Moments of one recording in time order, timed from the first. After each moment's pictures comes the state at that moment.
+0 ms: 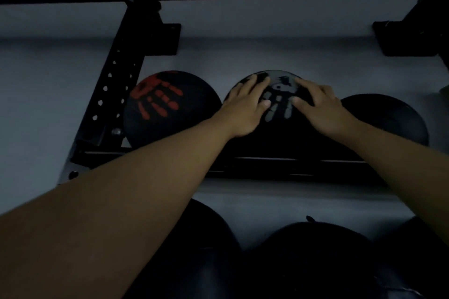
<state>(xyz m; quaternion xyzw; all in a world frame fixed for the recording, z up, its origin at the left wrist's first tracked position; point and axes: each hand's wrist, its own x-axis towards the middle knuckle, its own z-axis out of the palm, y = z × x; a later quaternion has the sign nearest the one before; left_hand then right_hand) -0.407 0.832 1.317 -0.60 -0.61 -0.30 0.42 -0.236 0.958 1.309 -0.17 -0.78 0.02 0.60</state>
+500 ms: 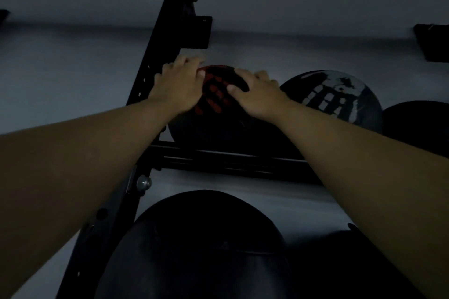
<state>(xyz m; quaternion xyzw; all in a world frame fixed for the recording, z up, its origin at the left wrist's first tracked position) -0.549 0.680 1.323 -0.41 -0.64 -0.41 0.50 -0.404 0.812 1.333 -0.12 -0.85 -0.09 0.50</state>
